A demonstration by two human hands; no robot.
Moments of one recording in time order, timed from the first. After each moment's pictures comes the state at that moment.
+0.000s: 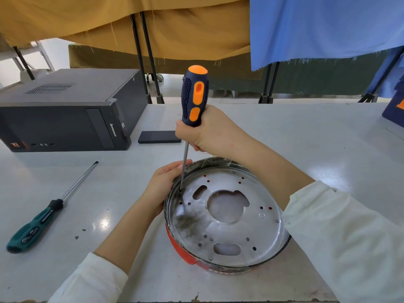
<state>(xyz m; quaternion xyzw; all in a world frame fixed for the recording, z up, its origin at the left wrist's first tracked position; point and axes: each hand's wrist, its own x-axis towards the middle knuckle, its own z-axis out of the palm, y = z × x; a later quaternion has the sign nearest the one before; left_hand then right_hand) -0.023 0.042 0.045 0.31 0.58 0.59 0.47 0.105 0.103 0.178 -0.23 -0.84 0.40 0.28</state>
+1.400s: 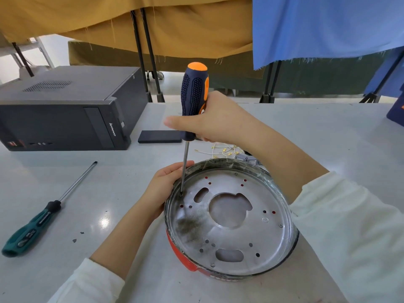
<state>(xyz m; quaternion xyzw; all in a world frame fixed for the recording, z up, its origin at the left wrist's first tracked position) -0.024 0.042 0.048 0.32 0.57 0.59 0.47 0.107 0.107 0.204 -0.26 -0.88 0.33 0.22</state>
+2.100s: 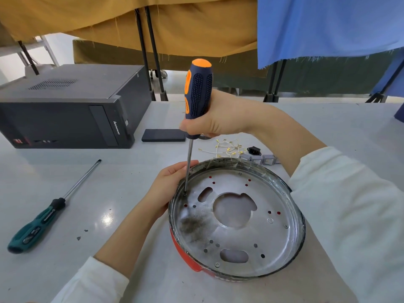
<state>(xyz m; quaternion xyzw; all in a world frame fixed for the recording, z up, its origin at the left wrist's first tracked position) -0.022 0.040 0.051 0.33 0.58 0.59 0.46 0.101 0.123 0.212 -0.21 -0.89 0.38 0.12</state>
